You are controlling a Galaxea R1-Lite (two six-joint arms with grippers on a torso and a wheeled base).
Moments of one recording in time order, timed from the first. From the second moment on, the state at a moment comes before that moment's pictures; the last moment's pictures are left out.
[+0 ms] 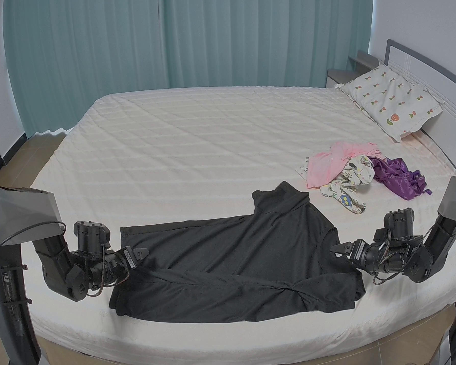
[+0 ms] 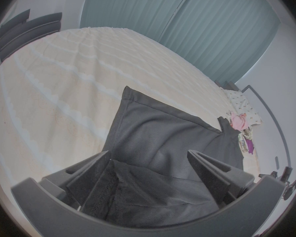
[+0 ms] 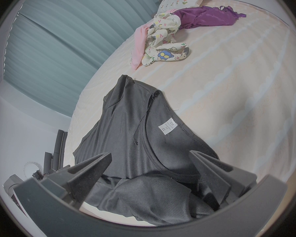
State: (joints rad) left arm -0.11 2.25 -0.53 -1.05 -0.04 -0.57; right arm 0.13 2.12 -0.52 -0.88 0.22 0.64
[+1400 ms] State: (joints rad) left arm -0.11 2.02 -0.30 -1.05 0.01 -0.59; right arm 0.05 2.22 -0.54 -1.01 0.45 0.27
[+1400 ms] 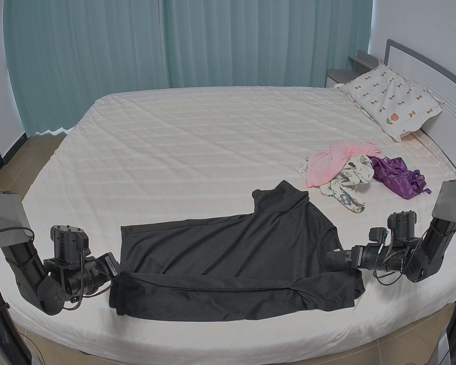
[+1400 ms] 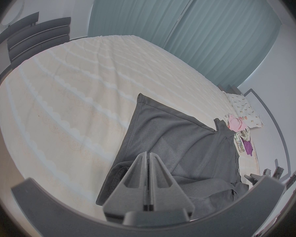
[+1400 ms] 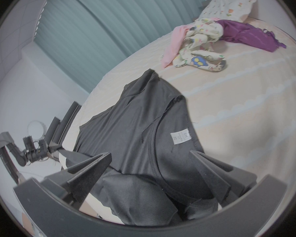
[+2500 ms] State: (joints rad) left arm -0.11 1.99 -0.28 -1.03 0.01 -0.59; right arm 0.01 2.28 -0.50 -1.02 0.64 0.12
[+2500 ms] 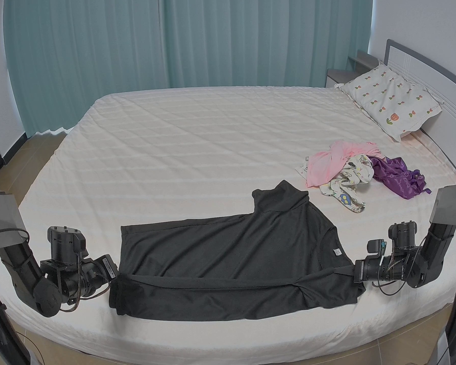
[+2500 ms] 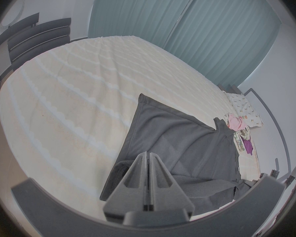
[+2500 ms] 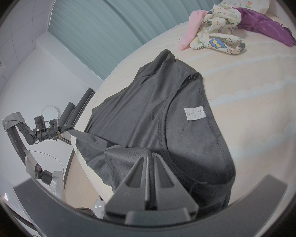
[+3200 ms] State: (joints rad) left arm -0.11 1.68 -0.22 -0.57 0.00 -0.58; right arm -0.04 2.20 -0.21 -1.44 0.70 0.12
